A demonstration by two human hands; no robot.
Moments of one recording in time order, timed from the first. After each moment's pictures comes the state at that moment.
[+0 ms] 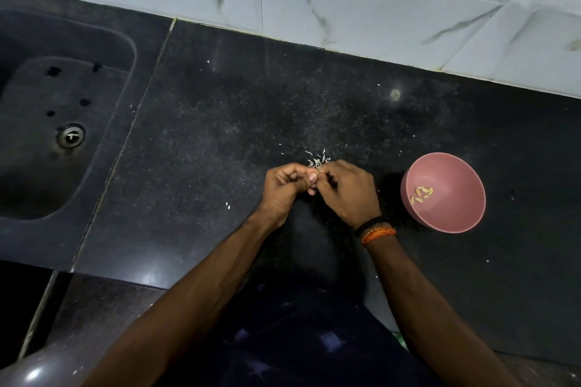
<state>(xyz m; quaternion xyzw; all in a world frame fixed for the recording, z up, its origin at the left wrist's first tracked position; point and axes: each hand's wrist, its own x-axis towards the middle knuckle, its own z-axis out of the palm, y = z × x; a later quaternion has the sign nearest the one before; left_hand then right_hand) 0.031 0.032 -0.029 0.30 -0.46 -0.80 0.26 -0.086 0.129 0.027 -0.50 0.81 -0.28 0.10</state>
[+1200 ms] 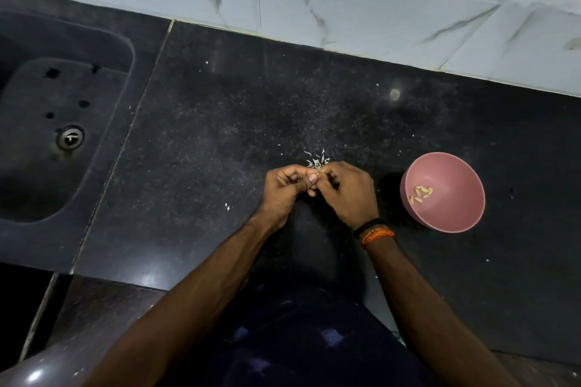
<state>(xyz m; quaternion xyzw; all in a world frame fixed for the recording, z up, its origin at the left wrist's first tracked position) 0.030 0.035 -0.027 0.29 -0.47 -0.79 0.25 -0.087 0.132 0.022 -0.46 0.82 -0.31 0.14</state>
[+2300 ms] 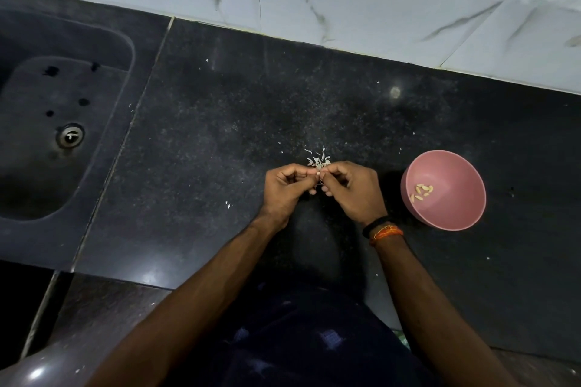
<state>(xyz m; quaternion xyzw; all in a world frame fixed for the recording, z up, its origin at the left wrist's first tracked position) 0.031 0.042 -0.017 0.32 -0.48 -0.77 0.29 -0.097 0.138 0.016 -0.39 0.78 -0.40 0.27</state>
